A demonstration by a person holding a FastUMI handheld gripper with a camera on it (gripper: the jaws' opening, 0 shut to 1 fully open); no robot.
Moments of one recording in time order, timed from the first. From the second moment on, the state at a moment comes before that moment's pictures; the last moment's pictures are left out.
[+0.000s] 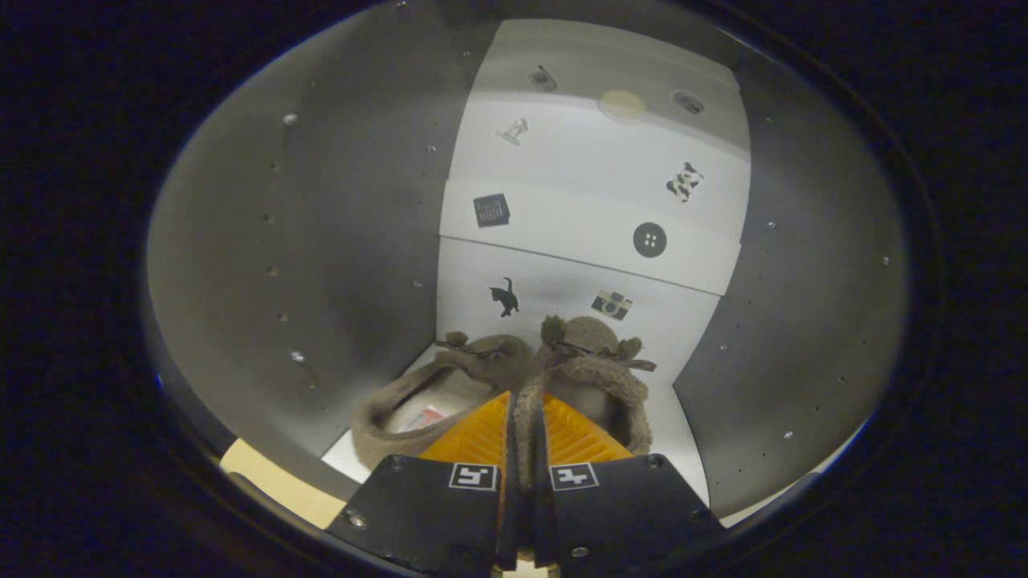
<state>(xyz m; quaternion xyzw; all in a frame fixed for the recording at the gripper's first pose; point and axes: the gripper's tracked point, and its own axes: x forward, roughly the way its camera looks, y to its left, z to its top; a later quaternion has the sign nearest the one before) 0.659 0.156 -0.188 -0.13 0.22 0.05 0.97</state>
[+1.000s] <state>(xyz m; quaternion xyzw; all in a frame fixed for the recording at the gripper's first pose) 0.694 0.113 -0.226 -0.08 0.25 0.00 0.97</state>
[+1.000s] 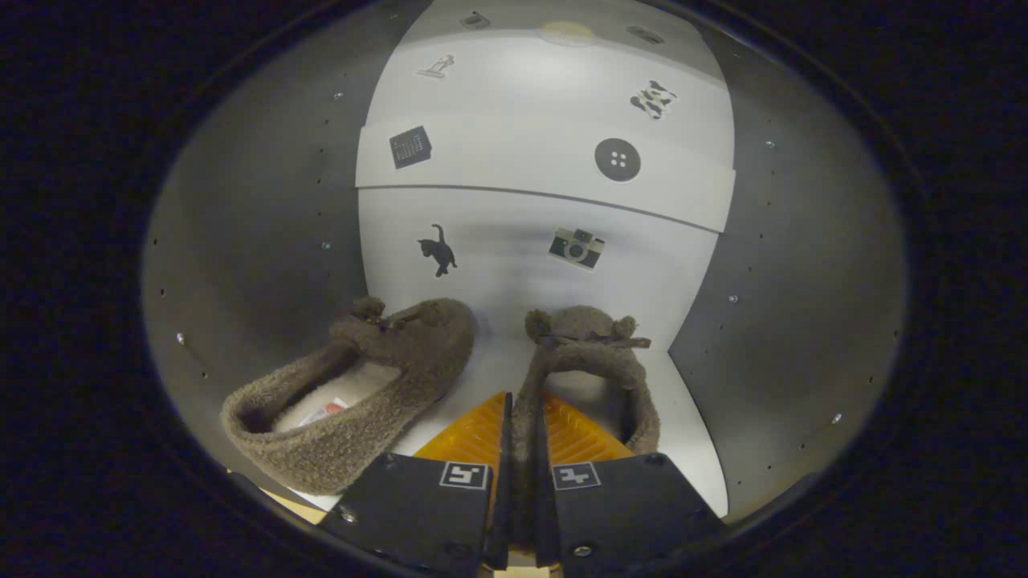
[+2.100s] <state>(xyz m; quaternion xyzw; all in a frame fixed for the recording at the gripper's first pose) 0.511 0.134 -0.090 -0.06 0.11 0.03 0.99</state>
